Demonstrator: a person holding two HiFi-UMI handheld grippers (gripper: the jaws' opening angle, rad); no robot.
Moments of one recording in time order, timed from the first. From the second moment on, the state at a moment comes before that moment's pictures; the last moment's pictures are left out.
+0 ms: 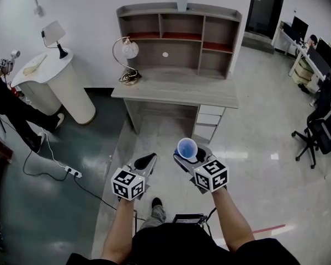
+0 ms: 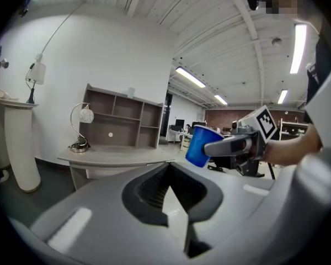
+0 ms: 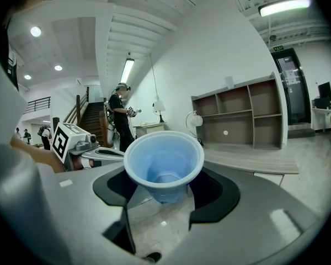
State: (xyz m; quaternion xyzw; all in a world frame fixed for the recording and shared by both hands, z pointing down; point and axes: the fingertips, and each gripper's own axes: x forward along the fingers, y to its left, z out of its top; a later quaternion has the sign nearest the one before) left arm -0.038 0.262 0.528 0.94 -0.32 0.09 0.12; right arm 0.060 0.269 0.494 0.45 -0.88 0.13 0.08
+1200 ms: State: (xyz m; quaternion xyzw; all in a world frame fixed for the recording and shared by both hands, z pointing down) left arm -0.093 0.082 0.539 0.95 -0.26 0.08 0.14; right arm 0.006 0.110 0.498 0.50 -0.85 0.14 0.11
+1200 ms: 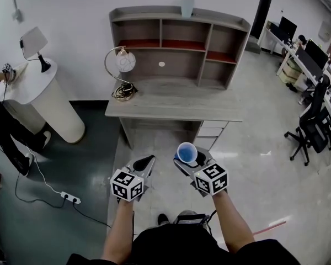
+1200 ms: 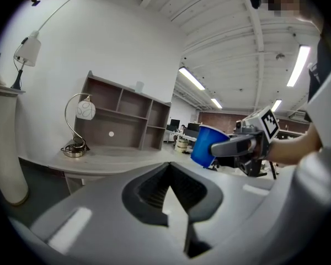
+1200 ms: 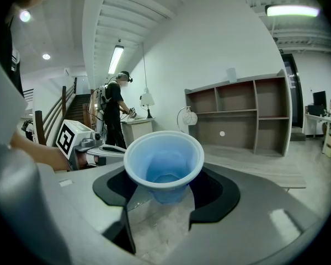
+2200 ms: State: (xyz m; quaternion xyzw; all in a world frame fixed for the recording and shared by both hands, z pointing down) left arm -0.047 -0.078 0.546 0.94 -0.29 0.10 0.15; right arm 0.050 -0.063 0.512 0.46 -0.87 0.15 0.10
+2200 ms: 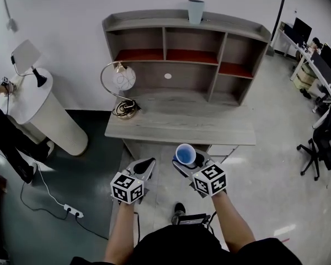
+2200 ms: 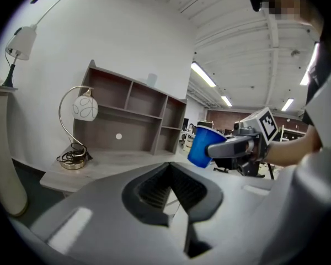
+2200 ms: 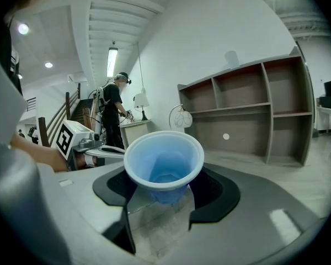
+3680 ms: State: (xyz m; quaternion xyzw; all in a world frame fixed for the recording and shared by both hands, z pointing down) left arm -0.001 -0.292 0.547 0.93 -0.32 0.10 0.14; right arm 0.089 -0.276 0.516 0.43 -0.88 0.15 0.11
